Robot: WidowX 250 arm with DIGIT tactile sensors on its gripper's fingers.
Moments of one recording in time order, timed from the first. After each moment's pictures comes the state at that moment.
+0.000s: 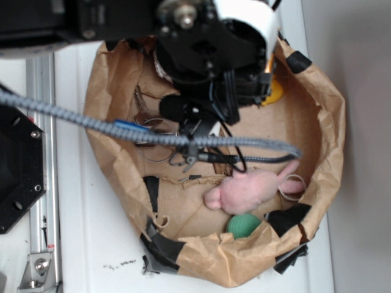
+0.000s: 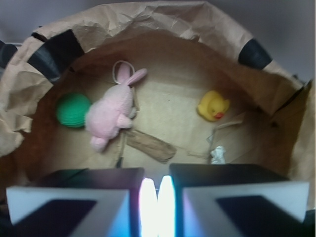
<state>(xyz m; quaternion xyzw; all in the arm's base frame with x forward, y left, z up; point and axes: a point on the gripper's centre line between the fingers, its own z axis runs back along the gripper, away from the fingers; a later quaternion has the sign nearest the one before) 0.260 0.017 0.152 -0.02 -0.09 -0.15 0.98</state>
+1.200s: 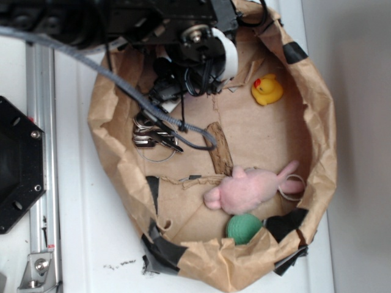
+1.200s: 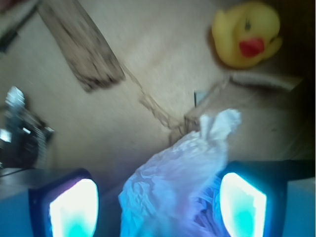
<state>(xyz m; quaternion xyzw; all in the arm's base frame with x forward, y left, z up) 0.255 0.081 0.035 0.03 -0.01 -0.40 0.92</state>
